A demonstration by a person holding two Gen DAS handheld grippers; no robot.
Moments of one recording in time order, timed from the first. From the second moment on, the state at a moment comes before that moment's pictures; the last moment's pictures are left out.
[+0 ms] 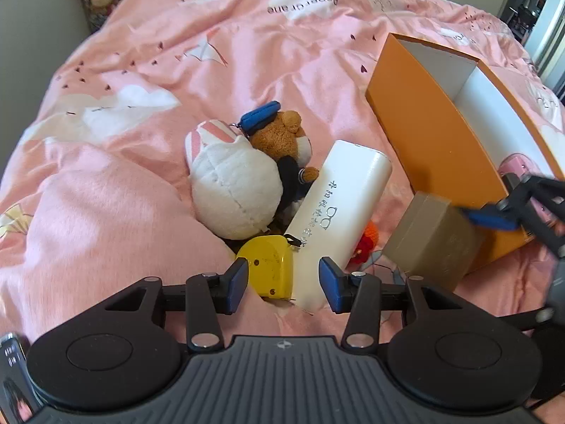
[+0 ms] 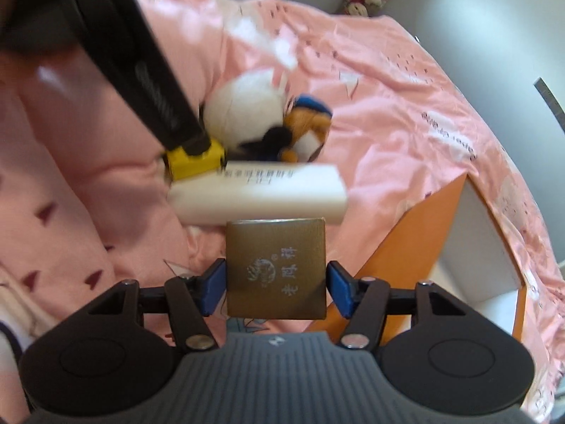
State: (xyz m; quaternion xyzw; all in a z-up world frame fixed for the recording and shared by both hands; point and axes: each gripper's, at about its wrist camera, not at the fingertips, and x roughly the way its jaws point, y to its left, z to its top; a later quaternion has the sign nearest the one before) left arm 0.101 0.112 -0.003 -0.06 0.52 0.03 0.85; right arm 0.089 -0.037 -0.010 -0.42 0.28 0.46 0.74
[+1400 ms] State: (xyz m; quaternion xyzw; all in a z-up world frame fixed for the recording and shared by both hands) left arm 0.176 0.157 -0.087 -0.14 0.64 -0.06 0.75; right arm 0.221 -0.114 0.043 -0.40 0.37 0.55 0.63
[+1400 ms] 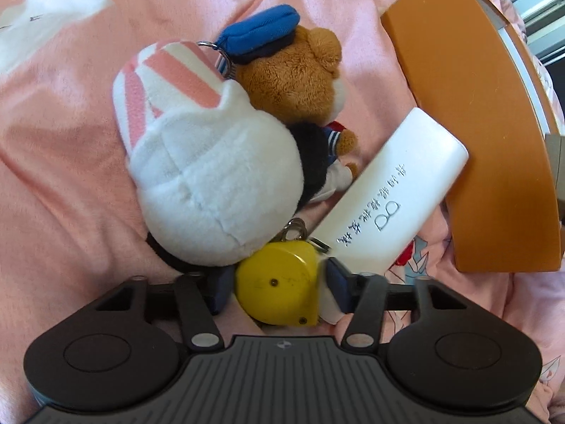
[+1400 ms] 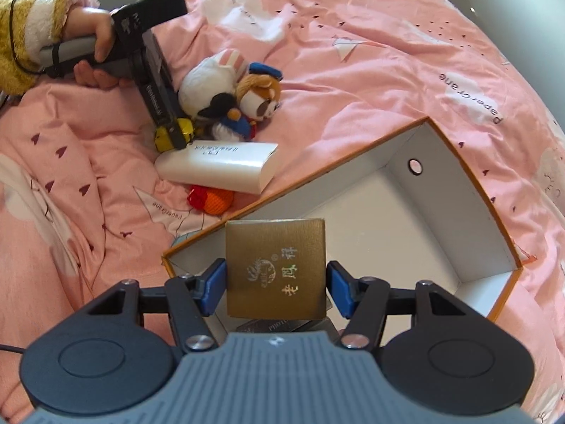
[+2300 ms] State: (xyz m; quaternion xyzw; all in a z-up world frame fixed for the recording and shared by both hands) left arm 0.155 0.121 0.026 -0.17 0.53 -0.07 0.83; right arm 0.264 -0.053 -0.009 -0.40 0.50 0.65 0.40
